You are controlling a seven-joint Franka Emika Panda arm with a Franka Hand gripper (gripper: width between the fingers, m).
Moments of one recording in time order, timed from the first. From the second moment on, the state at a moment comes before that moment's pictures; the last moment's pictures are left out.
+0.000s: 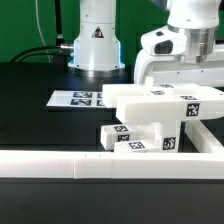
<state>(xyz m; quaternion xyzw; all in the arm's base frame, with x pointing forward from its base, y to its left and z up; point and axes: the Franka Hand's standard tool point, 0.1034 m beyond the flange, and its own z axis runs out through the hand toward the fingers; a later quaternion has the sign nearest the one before) 0.457 0.157 0.023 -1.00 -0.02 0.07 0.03</state>
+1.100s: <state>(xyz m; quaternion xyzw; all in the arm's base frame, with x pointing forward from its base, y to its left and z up) 0.445 0.157 0.007 -1.00 -0.03 0.08 0.03</state>
